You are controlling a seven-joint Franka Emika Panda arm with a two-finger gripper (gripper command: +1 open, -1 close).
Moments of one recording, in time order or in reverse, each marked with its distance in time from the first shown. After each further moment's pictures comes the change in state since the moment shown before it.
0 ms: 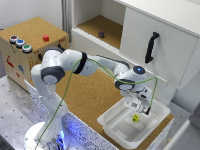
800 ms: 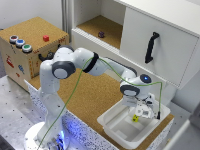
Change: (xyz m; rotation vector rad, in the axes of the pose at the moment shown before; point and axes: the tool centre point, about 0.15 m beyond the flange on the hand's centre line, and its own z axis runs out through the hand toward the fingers) arm -0.005 0.000 0.042 0.064 -0.041 -0.310
